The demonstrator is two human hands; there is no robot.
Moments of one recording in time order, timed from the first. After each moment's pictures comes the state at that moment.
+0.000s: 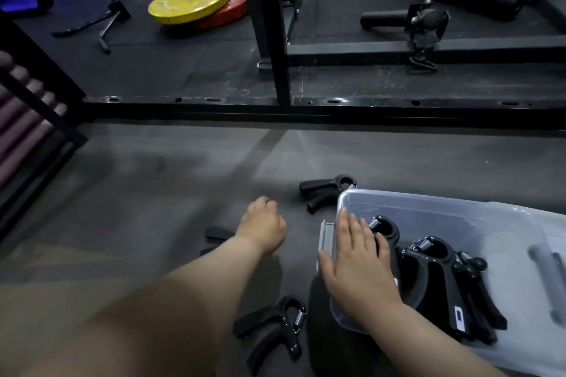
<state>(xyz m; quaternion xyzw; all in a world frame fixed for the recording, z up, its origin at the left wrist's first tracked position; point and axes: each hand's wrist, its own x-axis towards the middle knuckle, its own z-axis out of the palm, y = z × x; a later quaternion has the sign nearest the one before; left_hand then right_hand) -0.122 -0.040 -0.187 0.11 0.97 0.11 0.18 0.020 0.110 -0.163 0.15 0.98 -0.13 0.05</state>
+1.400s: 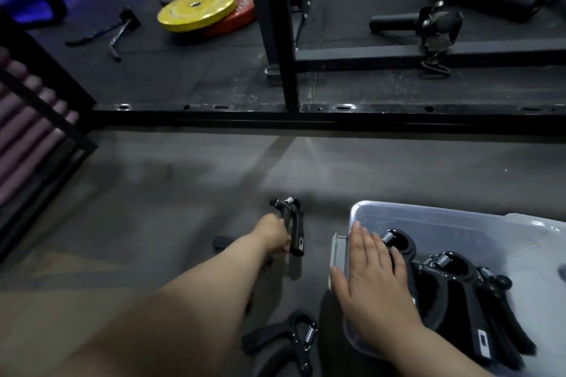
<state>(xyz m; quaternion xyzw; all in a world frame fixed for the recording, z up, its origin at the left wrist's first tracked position) -0.144 -0.034 -0.195 -0.11 0.87 0.36 0.32 0.019 0.113 -0.168 0.13 0.98 -0.14 0.03</state>
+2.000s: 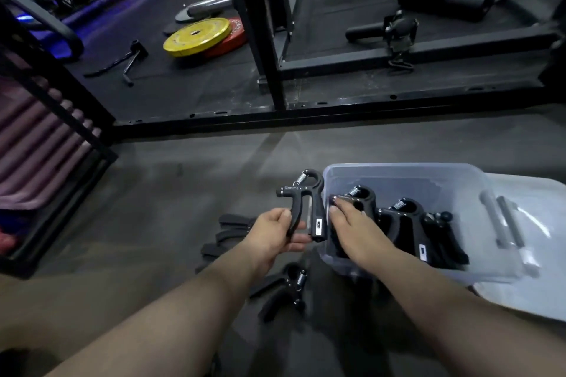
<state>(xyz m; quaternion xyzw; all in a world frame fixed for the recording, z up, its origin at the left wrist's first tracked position) 0.018 -0.027 -0.096 -0.09 0.73 0.62 0.27 0.065 0.135 -0.124 0.15 0.86 -0.47 0.08</state>
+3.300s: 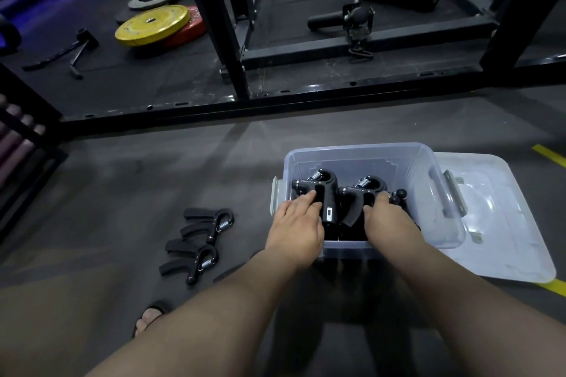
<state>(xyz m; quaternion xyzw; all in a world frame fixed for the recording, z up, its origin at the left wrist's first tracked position) 0.051 0.047 -0.157 0.34 0.93 0.11 0.05 0.109 0.216 -0.145 0.36 0.90 -0.23 0.12</state>
